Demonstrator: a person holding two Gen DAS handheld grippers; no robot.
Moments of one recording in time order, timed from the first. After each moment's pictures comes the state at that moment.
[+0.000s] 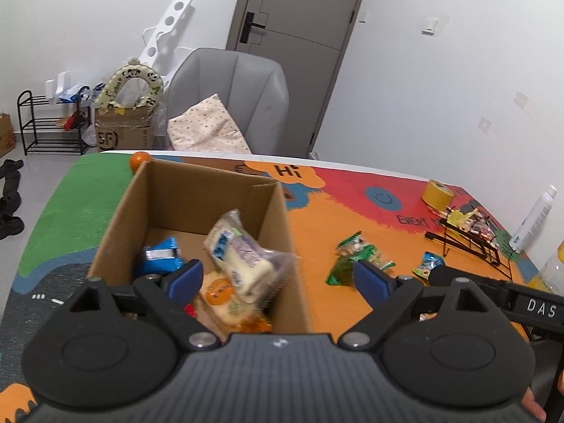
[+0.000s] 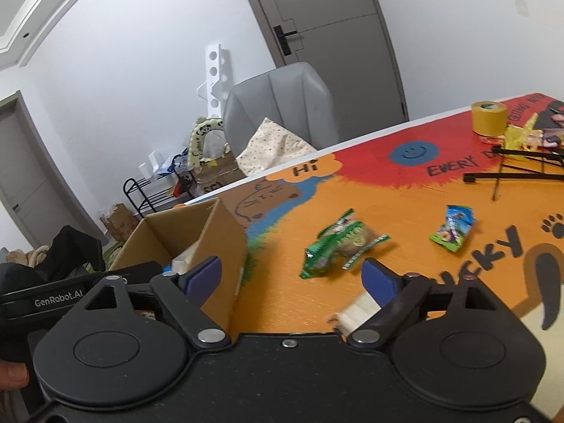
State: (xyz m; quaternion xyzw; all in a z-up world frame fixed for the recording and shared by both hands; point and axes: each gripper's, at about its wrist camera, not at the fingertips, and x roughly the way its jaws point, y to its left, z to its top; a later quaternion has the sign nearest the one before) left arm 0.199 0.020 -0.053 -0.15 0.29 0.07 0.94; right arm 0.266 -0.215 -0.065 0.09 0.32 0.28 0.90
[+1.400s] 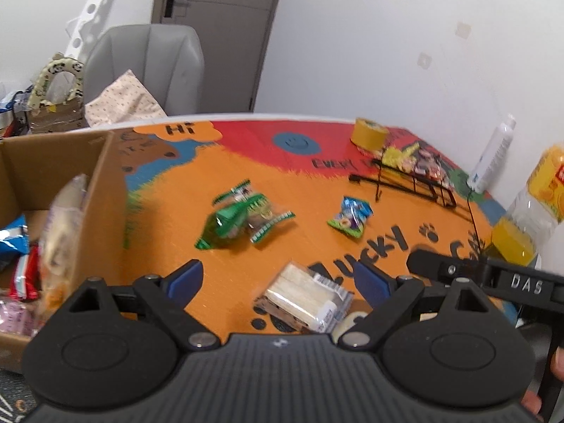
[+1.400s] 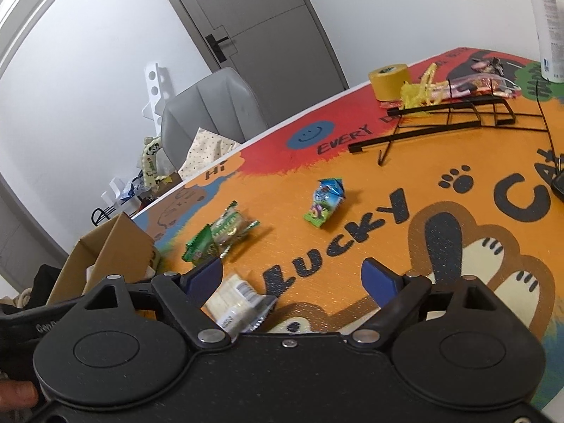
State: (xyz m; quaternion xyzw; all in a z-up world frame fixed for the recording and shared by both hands) left arm 0.258 -0.101 -0.096 -0.10 0.34 -0.02 0.93; right arm 0.293 -0.328 -0.114 0.15 0.35 0.21 0.90
